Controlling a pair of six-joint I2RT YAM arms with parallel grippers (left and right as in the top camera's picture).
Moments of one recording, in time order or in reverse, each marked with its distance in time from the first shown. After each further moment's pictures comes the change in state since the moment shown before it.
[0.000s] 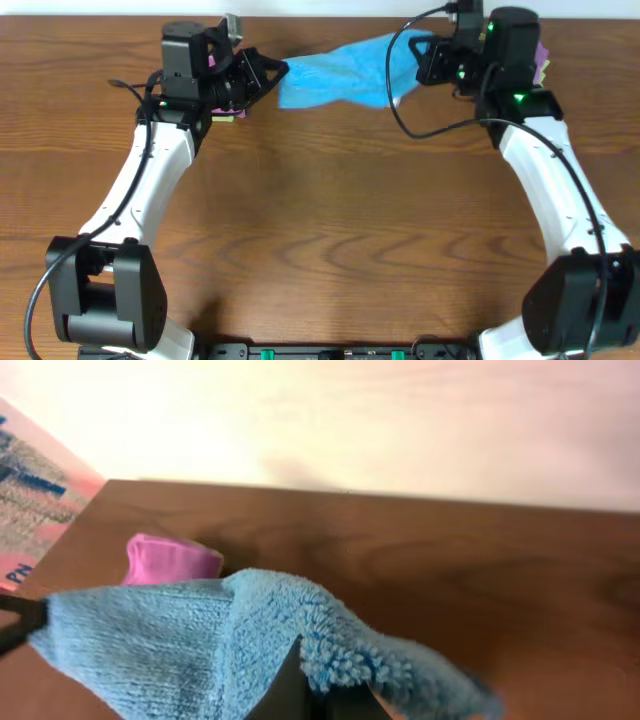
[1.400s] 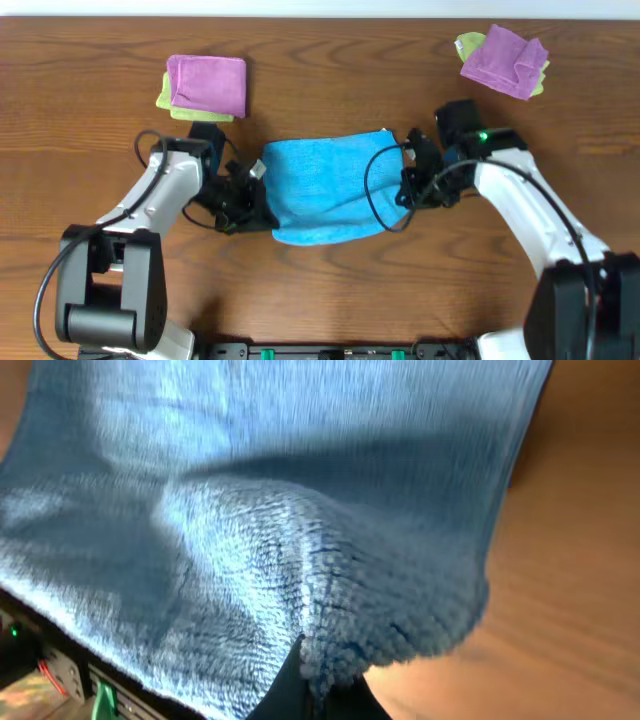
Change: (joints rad) left arm -0.001 0.001 -0.310 -0.892 0.040 0.658; right arm 0.097 -0.090 -0.348 -0.737 0.029 -0.190
